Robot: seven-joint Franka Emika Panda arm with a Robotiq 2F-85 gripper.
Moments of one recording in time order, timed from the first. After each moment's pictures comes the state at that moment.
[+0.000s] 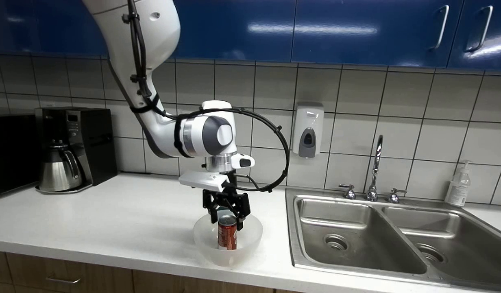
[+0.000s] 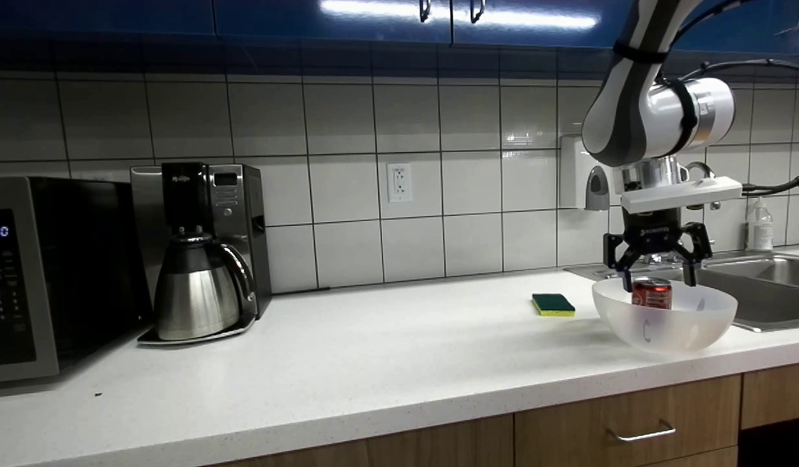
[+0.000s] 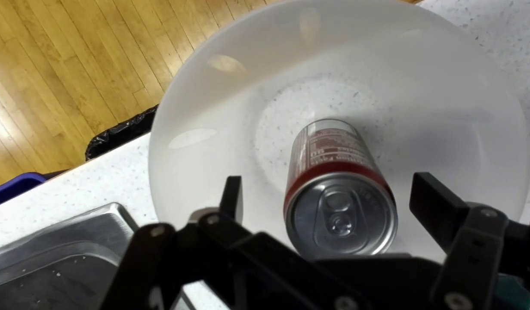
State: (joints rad) arm -0.13 0.25 -0.18 -2.29 -0.16 2.52 0.19
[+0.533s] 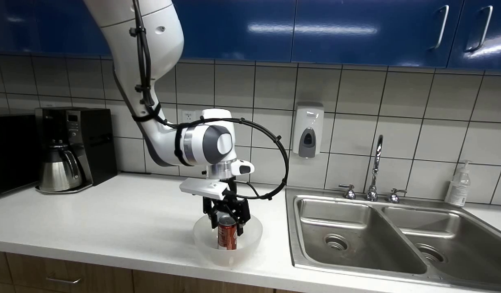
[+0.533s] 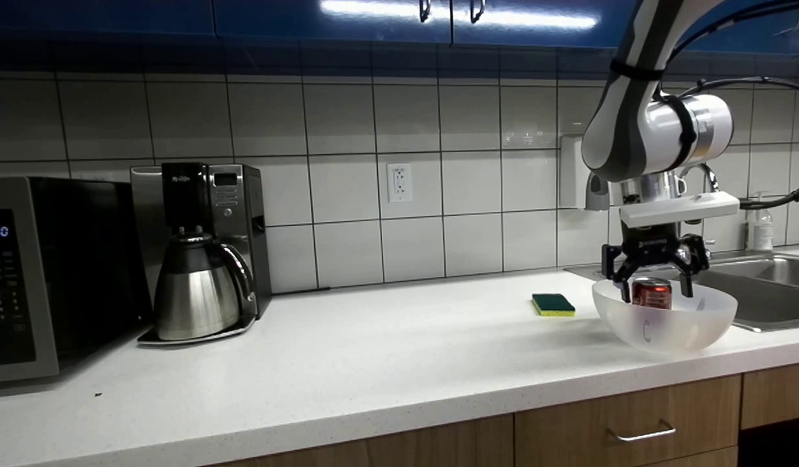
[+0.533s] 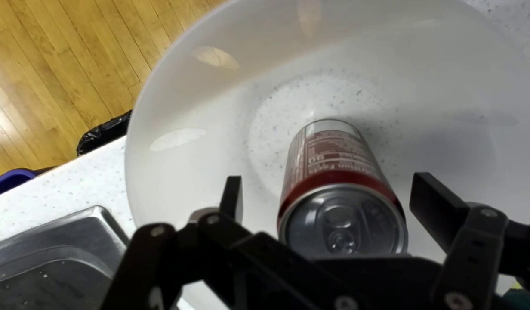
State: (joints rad) arm -0.13 0.29 -0.18 -2.29 -0.16 2.58 0.19
